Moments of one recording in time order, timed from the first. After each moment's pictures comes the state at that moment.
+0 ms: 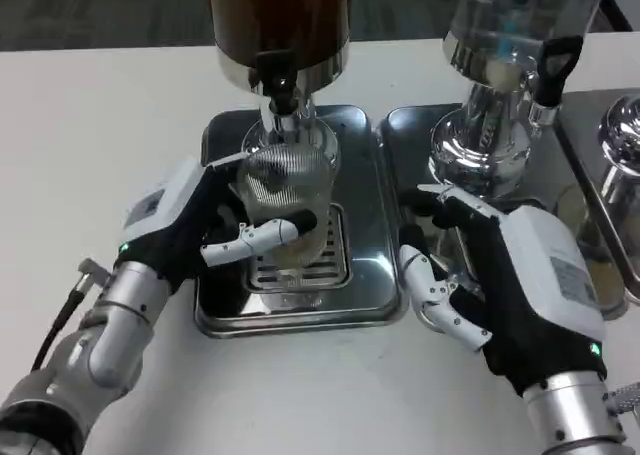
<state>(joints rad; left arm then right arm) -0.60 0.38 -0.30 1.21 0.49 -0.72 0.32 0.22 -0.12 0.30 -0.36 -0.80 0.09 -0.13</state>
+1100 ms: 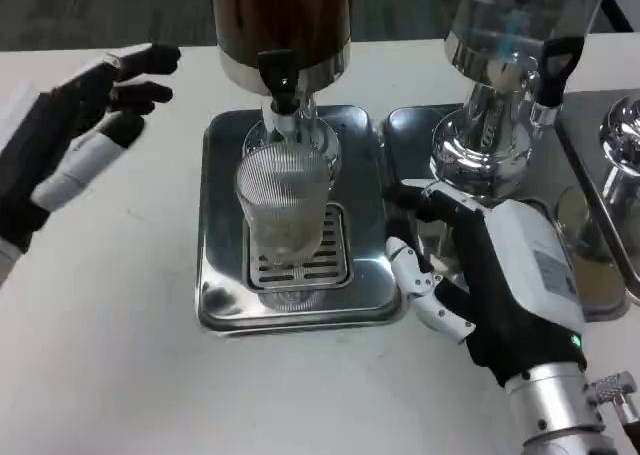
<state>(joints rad) -0.43 0.59 0.03 0.86 -0.20 -0.86 -0.41 0.18 -0.12 0.32 -0.30 -0.76 0.07 -0.17</state>
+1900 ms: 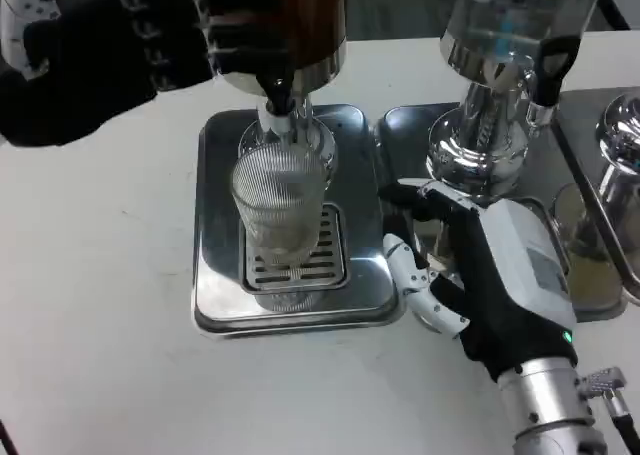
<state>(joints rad) -0.90 0.65 0.18 0.96 -0.49 0.06 -1.39 0.14 -0.11 0.33 -0.24 -0.72 0.07 -0.20</state>
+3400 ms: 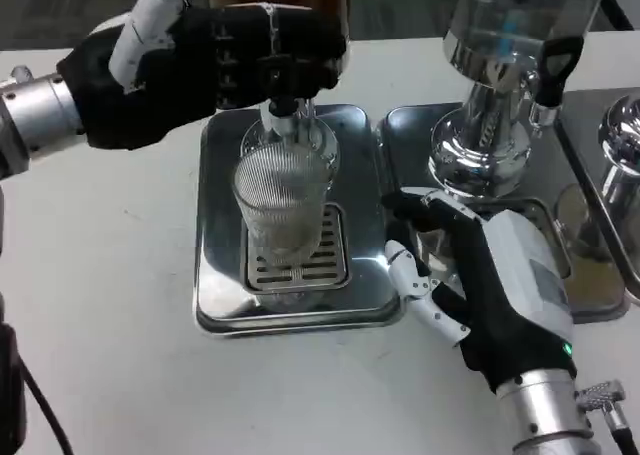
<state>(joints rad) -0.98 0.52 0.15 1.10 -0.23 -0.17 -1.31 0.18 -0.09 0.33 -0.26 -0.71 0.07 -0.20</state>
